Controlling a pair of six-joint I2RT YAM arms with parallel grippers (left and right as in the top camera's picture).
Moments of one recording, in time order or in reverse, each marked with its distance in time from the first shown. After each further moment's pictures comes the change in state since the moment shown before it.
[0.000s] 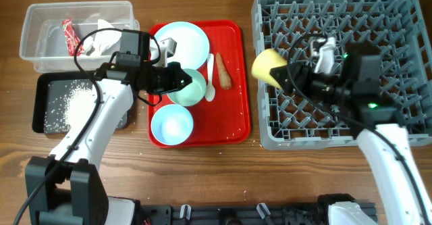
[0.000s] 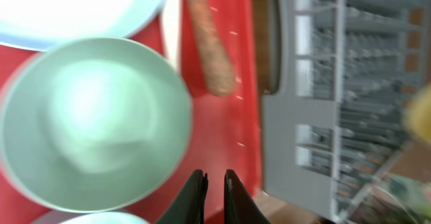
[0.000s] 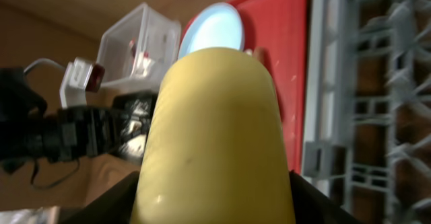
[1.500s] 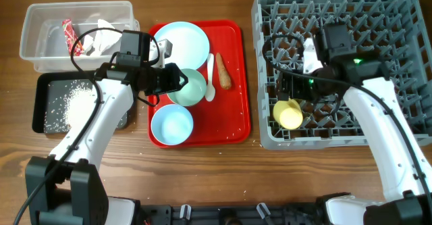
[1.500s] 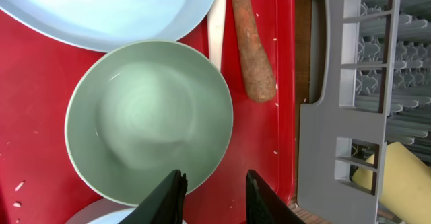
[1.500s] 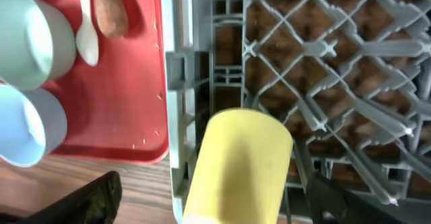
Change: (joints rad) left arm 0.000 0.000 0.000 -0.023 -0.122 0.009; right arm 0.129 0.275 0.343 -0.610 0.448 -0.211
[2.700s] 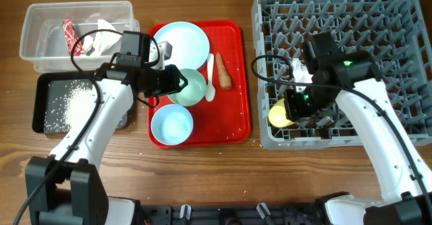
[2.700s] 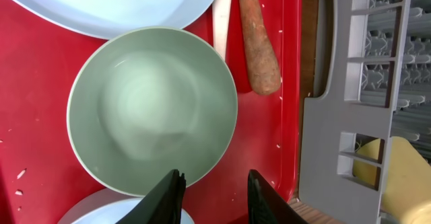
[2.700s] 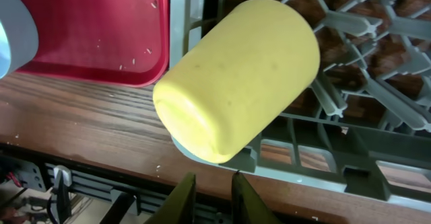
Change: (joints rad) left arm 0.000 0.000 0.000 -0.029 -0.003 0.000; right arm 0.069 0.000 -0.005 -0.208 -0.008 -0.074
